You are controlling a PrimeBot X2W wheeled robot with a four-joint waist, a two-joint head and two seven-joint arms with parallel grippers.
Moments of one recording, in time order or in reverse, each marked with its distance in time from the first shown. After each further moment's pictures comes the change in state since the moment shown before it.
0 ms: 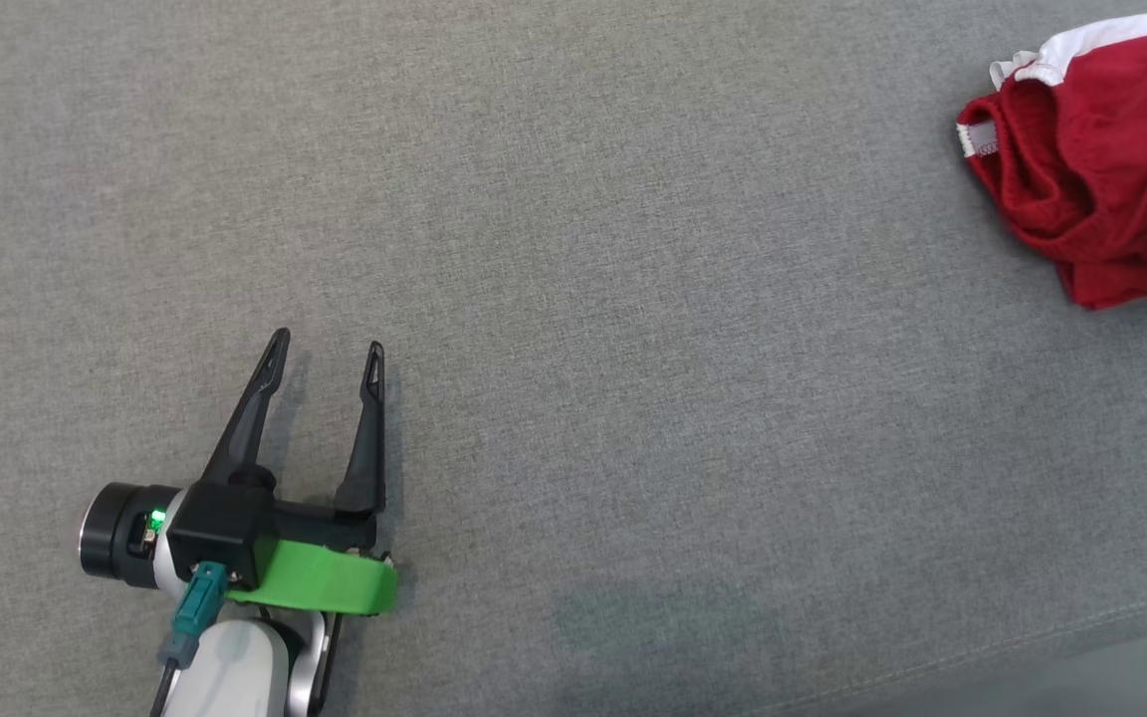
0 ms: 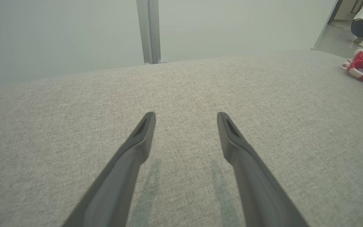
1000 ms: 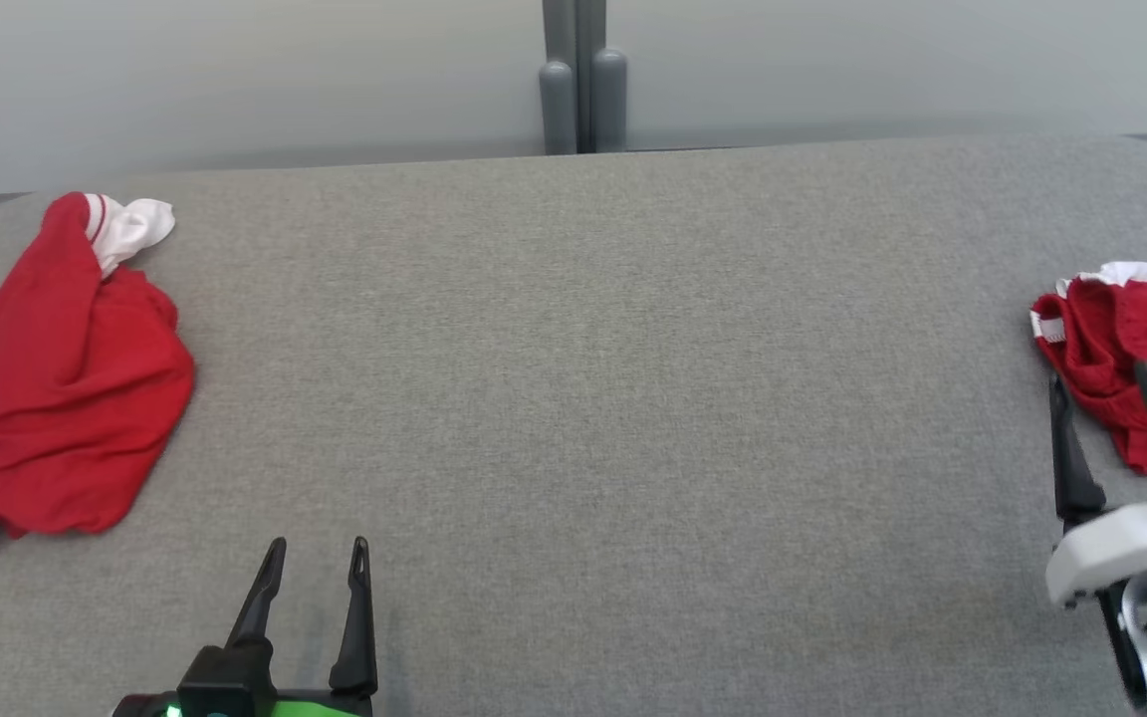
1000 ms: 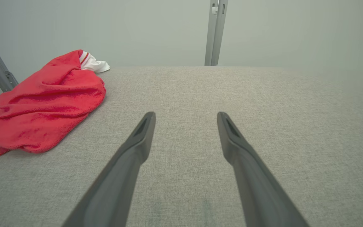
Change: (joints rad) left arm 0.263 -0.024 0.033 0.070 -0.072 0.034 0.000; right arm 0.801 0.295 -0.397 -0.735 -0.352 0.000 -0.304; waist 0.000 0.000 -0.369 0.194
